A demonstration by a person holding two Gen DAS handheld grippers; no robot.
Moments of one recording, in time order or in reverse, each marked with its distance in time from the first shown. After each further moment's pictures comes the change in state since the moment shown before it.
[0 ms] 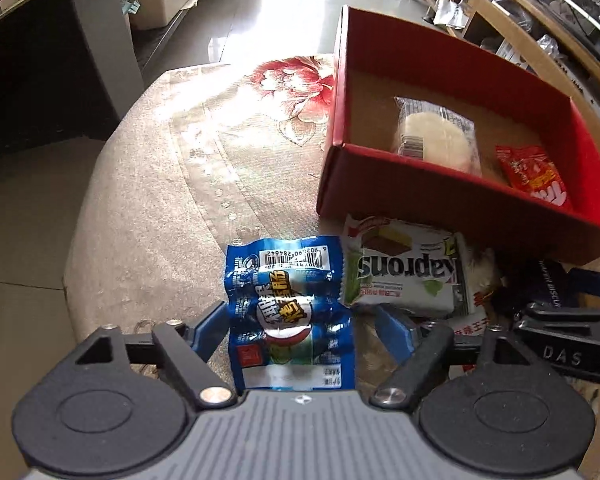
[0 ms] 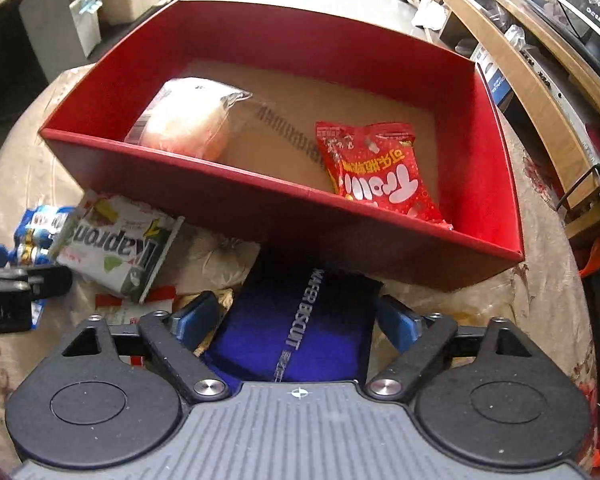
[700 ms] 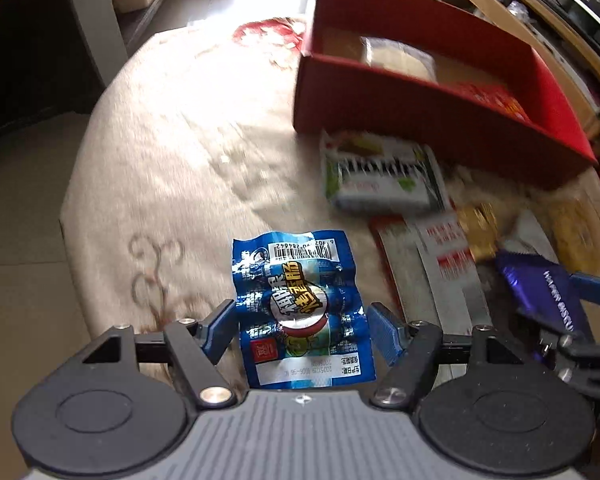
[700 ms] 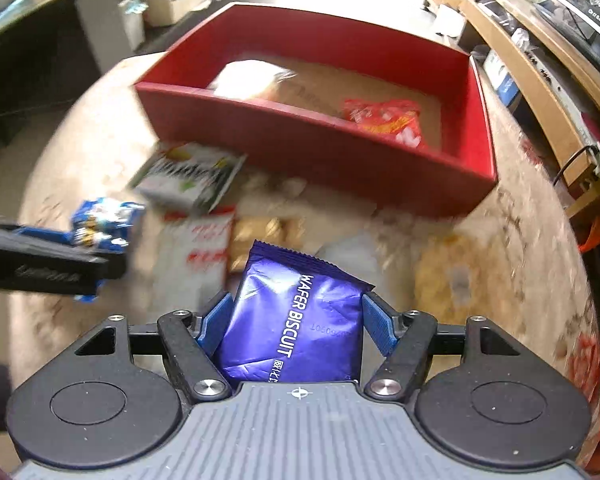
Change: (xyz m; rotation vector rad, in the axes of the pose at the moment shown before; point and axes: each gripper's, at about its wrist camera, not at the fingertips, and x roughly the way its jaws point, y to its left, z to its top) left arm -0.013 0.001 -0.032 0.058 0.057 -0.067; right arm -0.061 0.008 -0.061 -0.044 -0.022 0.091
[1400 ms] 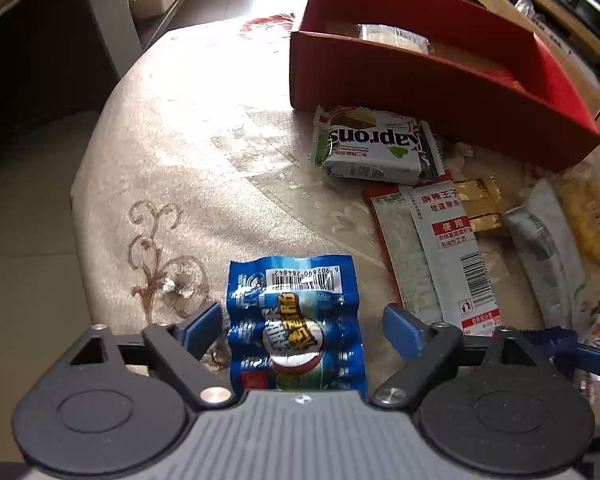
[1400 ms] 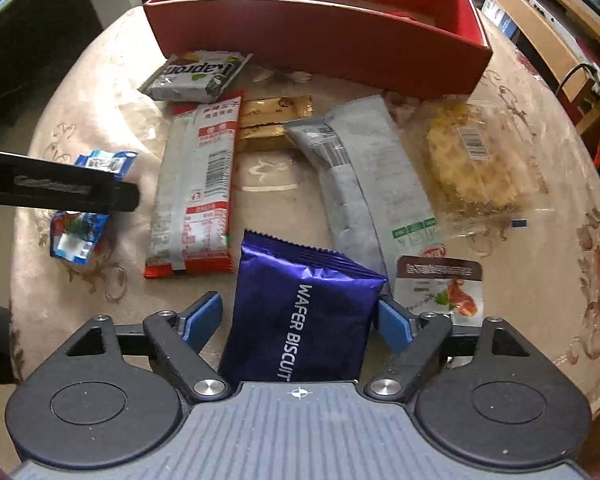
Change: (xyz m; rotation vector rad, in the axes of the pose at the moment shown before) left arm 0.007 -0.023 -0.019 -0.003 -0.052 0.097; right arm 0.010 -0.002 -0.056 0.067 0.092 0.030
